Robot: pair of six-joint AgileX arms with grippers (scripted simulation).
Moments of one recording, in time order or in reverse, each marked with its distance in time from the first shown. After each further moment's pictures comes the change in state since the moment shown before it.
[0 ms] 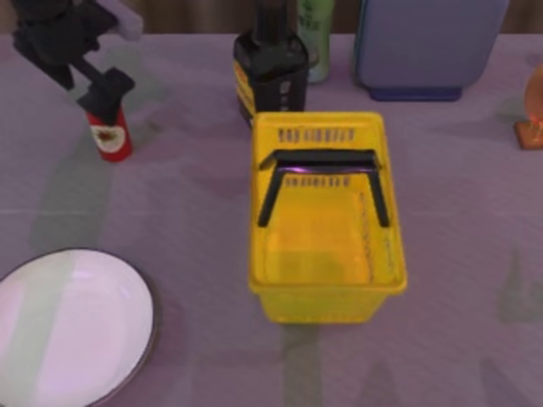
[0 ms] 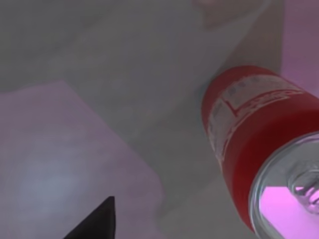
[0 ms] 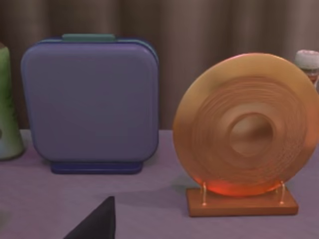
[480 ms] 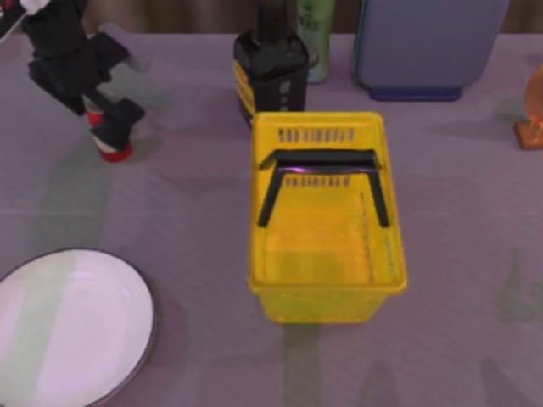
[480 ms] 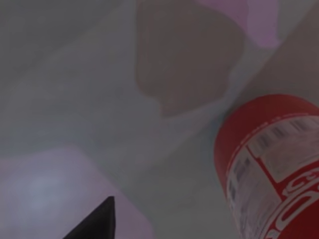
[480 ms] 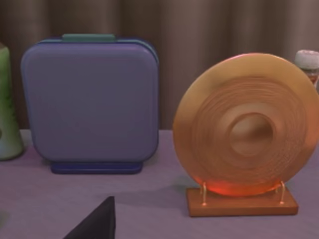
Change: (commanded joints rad) left arm -0.008 -0.022 -0.226 0.203 -0.001 -0.007; right arm 0.000 0.000 0.000 0.000 0.000 0.000
